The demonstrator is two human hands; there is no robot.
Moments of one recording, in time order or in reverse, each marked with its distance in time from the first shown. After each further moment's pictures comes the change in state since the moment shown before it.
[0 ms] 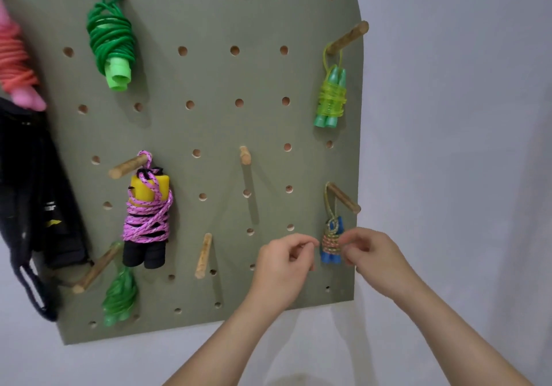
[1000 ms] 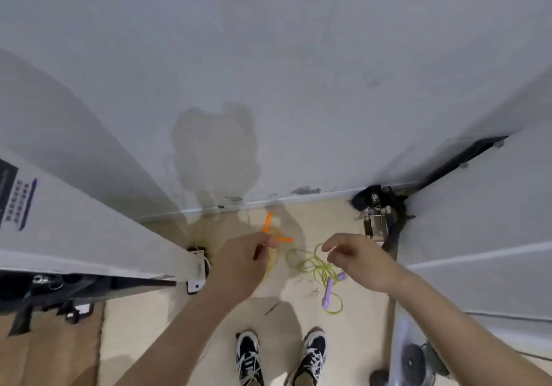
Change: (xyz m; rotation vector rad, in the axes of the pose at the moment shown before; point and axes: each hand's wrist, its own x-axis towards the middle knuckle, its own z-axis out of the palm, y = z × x) left_hand -0.454 -0.254 -0.175 0.224 -0.471 -0.662; right_hand -0.400 0.118 0.289 -0.232 -0.765 0.643
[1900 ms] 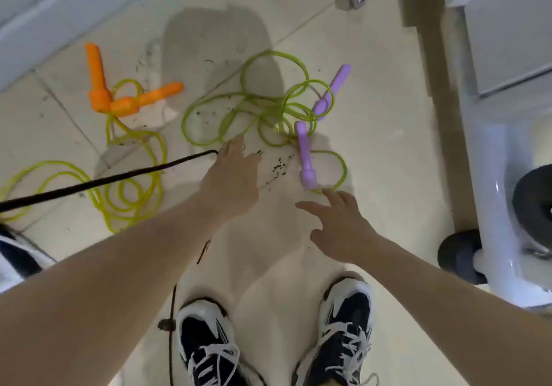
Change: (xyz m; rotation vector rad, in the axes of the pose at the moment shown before) left_hand 0.216 -0.371 0.578 0.840 -0.618 0.201; right_hand 0.268 0.587 0.352 -0.115 -0.070 0.379
